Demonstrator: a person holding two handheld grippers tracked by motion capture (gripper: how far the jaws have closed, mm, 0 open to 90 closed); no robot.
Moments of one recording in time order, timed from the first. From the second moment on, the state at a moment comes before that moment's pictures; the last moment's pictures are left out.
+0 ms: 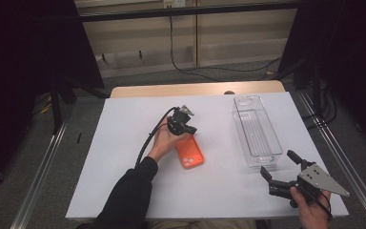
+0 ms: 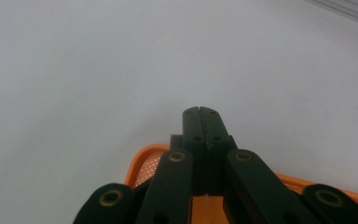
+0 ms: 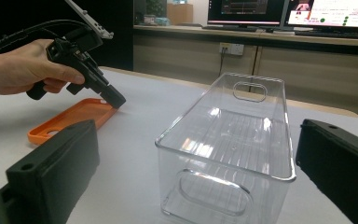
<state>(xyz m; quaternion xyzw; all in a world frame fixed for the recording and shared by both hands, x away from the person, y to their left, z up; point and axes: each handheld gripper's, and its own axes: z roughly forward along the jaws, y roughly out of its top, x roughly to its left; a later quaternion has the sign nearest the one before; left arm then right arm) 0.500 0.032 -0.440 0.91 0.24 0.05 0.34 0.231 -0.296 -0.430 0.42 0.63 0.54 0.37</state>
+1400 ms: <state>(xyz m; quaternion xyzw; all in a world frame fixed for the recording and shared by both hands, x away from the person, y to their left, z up) 0.495 0.066 -0.438 0.91 0.24 0.06 0.33 0.231 -0.296 -0.430 0.42 0.63 0.54 0.37</state>
